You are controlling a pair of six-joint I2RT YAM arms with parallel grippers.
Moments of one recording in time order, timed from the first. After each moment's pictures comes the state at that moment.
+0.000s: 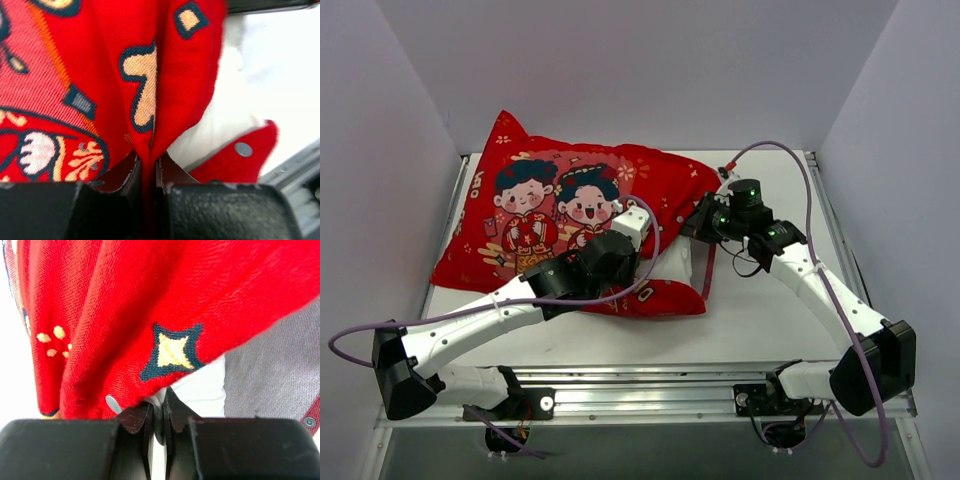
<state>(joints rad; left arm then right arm) -1.04 1.27 1.17 -0.48 -0.37 -0.36 0.40 1.29 1.07 -0.33 -0.30 0.71</state>
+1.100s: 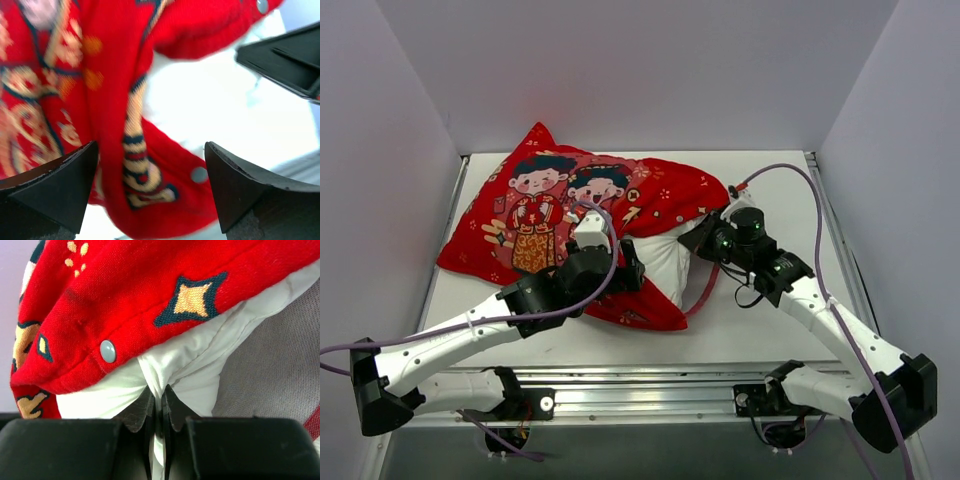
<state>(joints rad) -1.07 1.13 1.06 -0.47 -0.55 -0.72 0.51 1.09 0.86 -0.20 -0.09 0.79</state>
